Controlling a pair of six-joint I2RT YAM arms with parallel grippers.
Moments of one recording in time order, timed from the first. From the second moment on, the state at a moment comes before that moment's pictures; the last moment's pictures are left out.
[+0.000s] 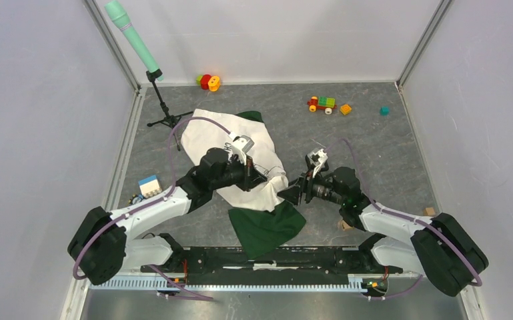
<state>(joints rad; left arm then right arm) -0.72 1.21 0.63 0.17 0.31 -0.38 0.59 1.15 0.28 0.62 -0.52 0.46</state>
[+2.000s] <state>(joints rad) -0.77 1.15 0.96 -0.54 0.14 -0.38 0.65 1.28 0.34 0.85 -0.56 0.65</state>
